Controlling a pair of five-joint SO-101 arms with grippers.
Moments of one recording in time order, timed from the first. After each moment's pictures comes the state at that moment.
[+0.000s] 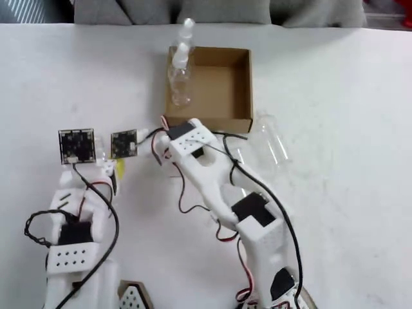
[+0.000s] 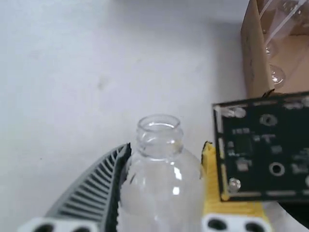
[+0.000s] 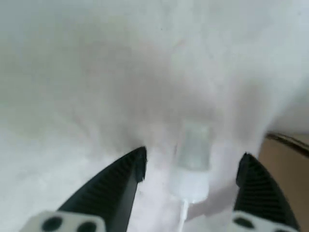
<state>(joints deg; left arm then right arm) -12.3 -67.8 86.9 20.0 -1.3 -38.4 28.0 -1.4 56.3 62.0</state>
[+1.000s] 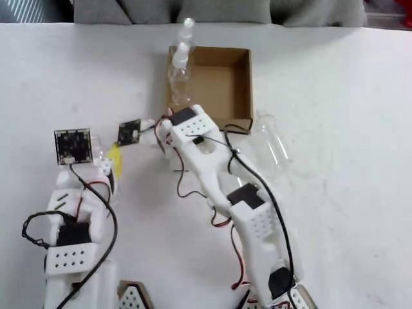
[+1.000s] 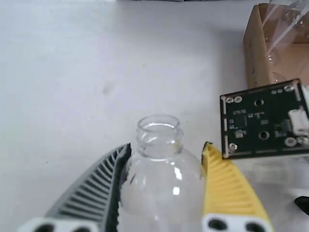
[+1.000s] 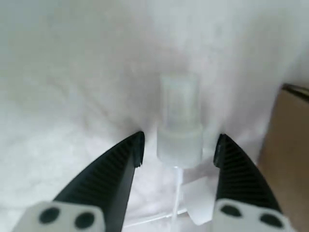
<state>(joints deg) -13.3 -67.9 86.8 20.0 -1.3 -35.3 36.4 -15.5 69.1 59.5</state>
